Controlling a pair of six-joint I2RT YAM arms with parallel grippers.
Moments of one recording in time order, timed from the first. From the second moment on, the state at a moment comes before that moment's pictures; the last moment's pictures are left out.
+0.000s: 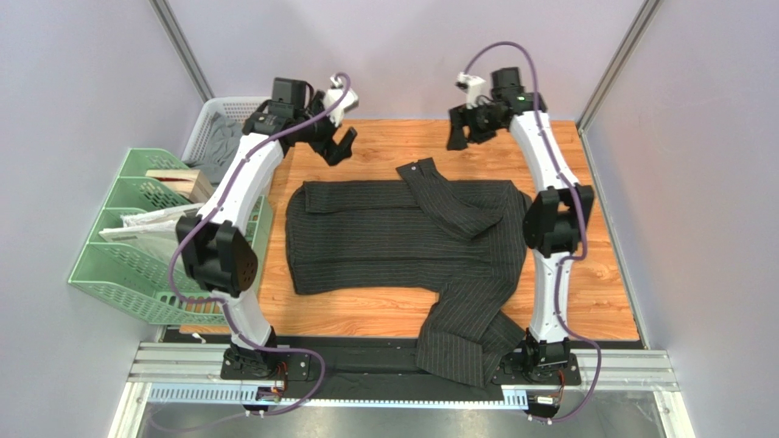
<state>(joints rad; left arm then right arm) -0.22 1.83 1.81 -0.74 0.45 0.59 0.11 2.22 2.27 -0.97 -0.50 -0.24</state>
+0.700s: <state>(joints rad) -0.21 1.62 1.74 -0.64 0.36 0.41 0.31 2.60 2.40 -0.77 -0.13 -0.25</state>
